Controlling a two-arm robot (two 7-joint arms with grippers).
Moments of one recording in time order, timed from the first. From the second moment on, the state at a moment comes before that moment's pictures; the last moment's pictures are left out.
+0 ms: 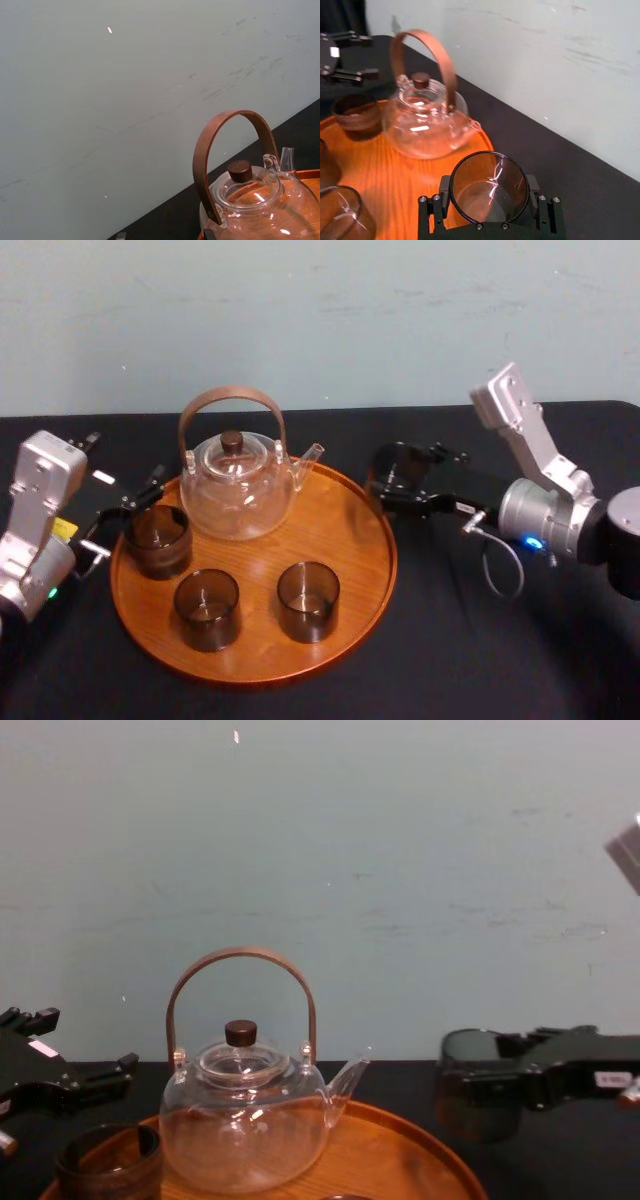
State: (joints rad) left arm -0.20 0.60 0.45 -1.41 -0.25 -0.12 0.03; right arm 0.35 0.45 -0.41 -1.43 0.28 0.27 0.49
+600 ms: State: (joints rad) left arm -0.20 0.60 0.45 -1.41 -0.25 -0.12 0.03; right arm 0.44 0.40 -0.53 -1.35 0.27 0.24 0.55
